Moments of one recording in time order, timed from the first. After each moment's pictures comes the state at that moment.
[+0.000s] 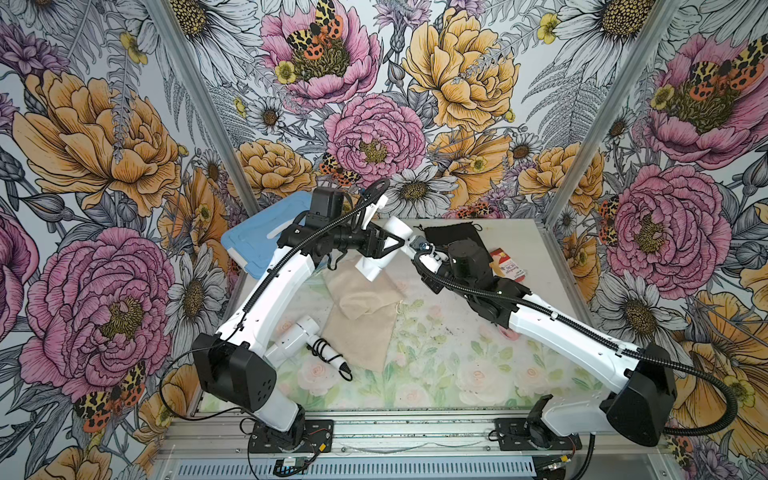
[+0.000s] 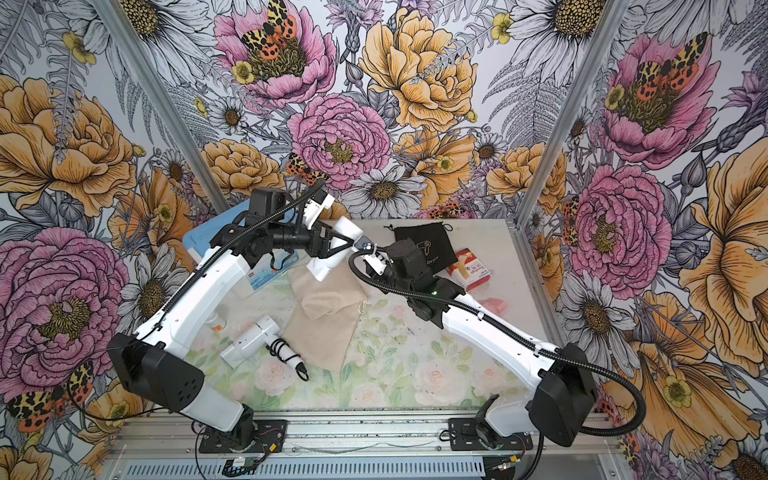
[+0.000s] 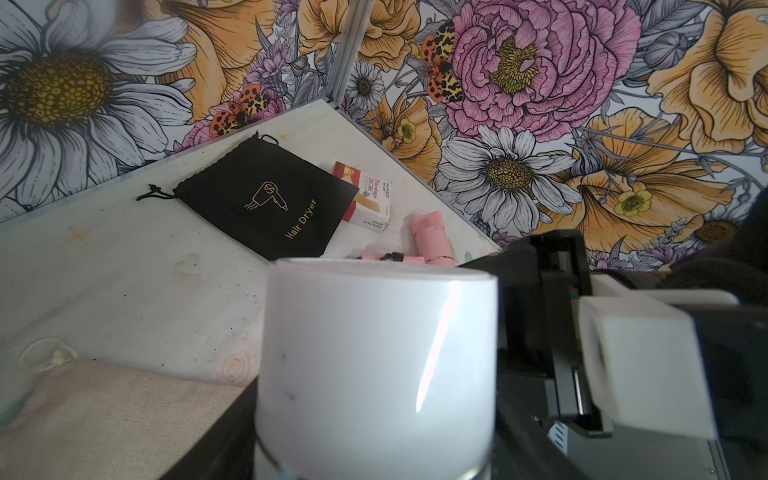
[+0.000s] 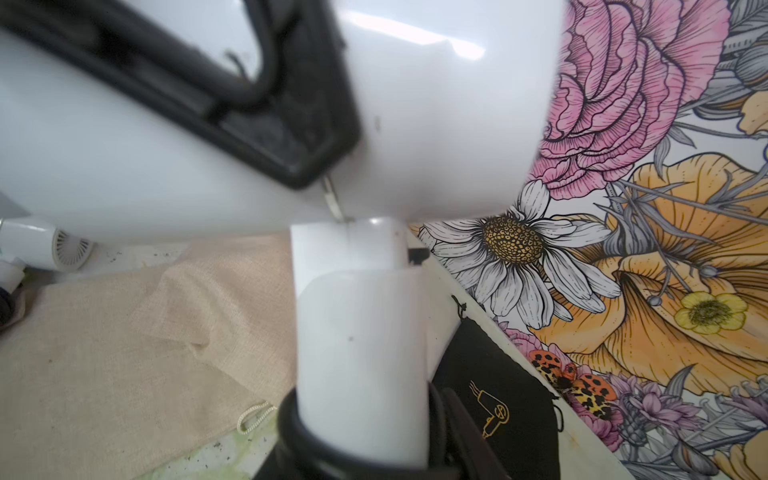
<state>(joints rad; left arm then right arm) -0.36 1.56 1.63 -0.68 0.72 -0.03 0.74 1.39 1.18 -0.18 0.11 -0.35</state>
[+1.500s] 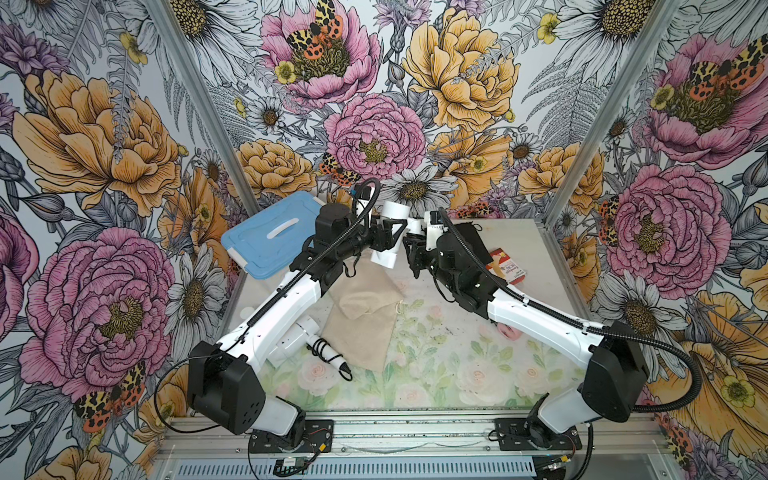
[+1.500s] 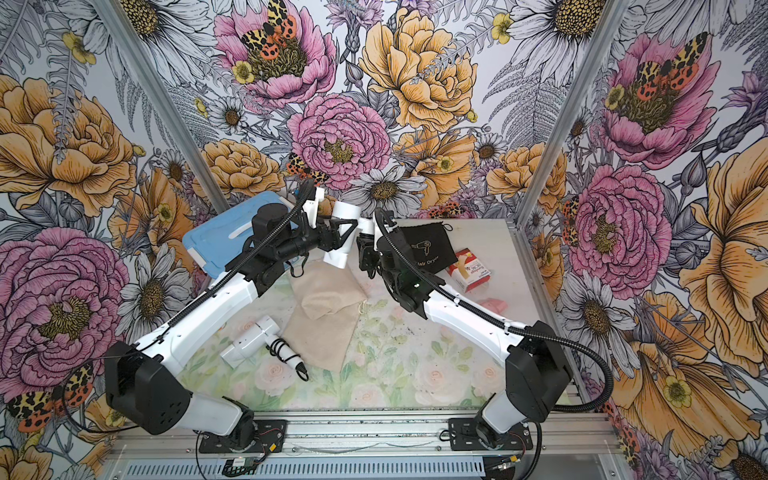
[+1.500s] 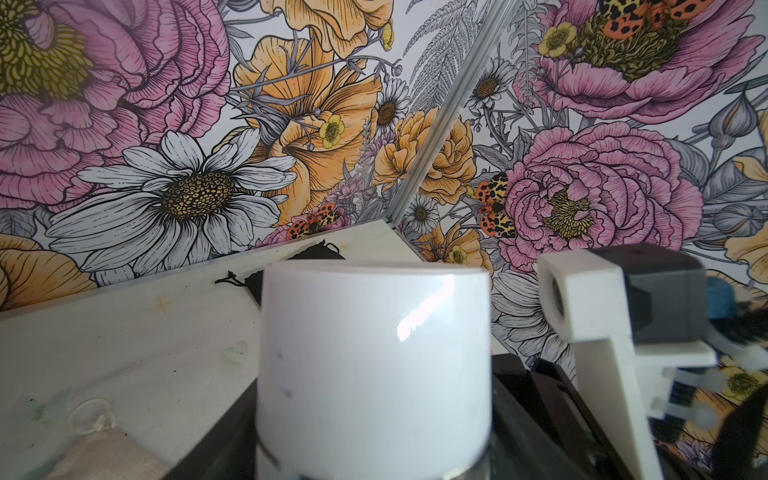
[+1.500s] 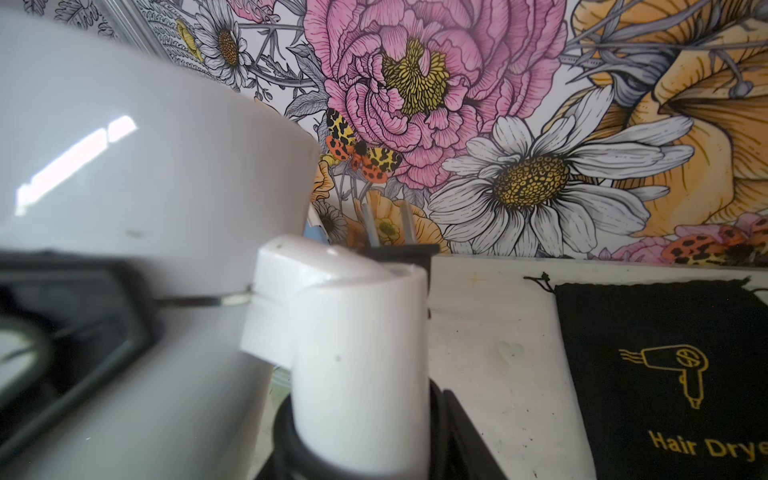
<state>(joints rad) -0.45 1.44 1.32 -0.08 0.39 -0.34 0.73 1.52 1.23 0.07 0.20 0.35</state>
